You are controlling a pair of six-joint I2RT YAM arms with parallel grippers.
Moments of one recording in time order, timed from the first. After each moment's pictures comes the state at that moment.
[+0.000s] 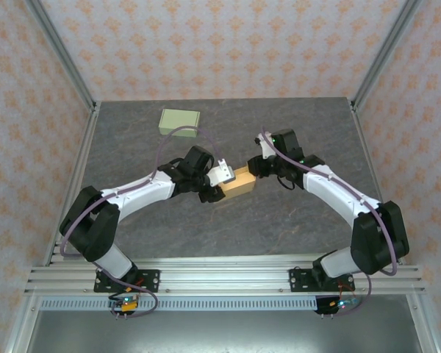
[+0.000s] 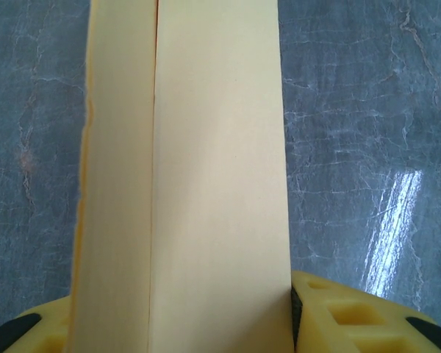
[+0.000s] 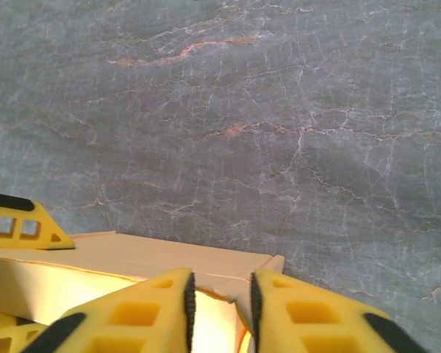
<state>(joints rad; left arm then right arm) -0.61 1.60 1.02 -0.38 0.27 0.45 0.43 1.43 1.01 -0.38 -0.27 0.13</state>
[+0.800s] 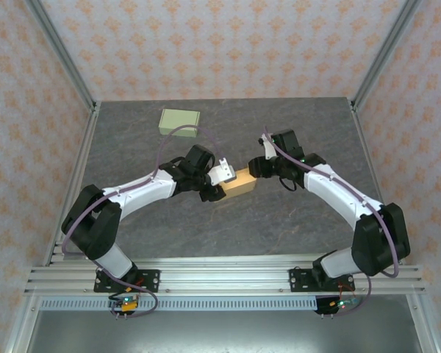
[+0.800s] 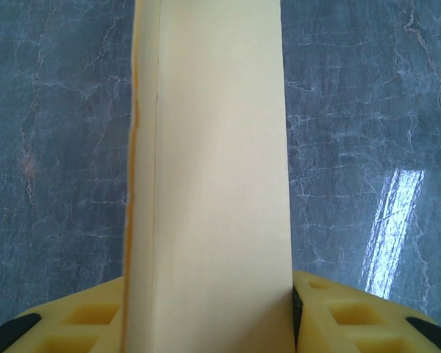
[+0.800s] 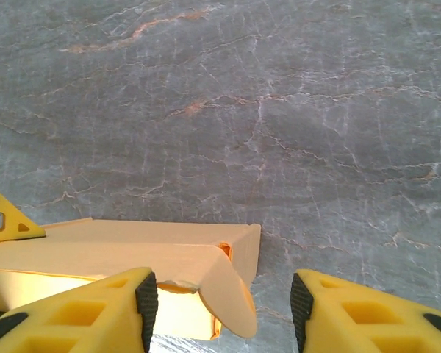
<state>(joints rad) -0.61 1.61 1.04 -0.38 0.27 0.47 0.44 1.41 1.04 -0.50 -0.16 0.19</state>
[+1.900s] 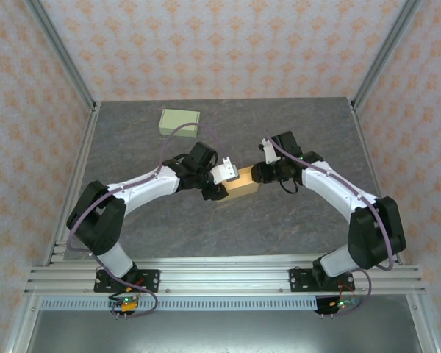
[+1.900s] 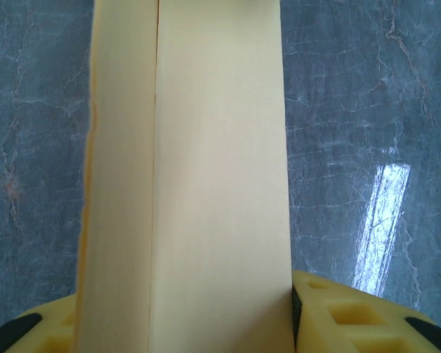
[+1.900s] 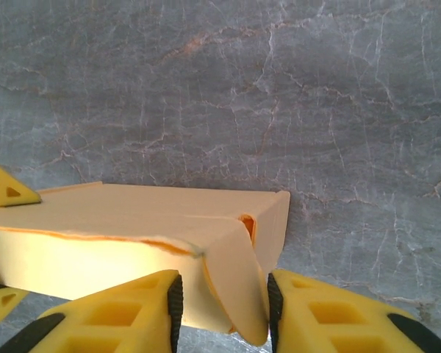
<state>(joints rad) -0.61 1.66 1.10 -0.42 0.32 0.49 0.42 1.47 1.06 -0.58 -0.26 0.21</state>
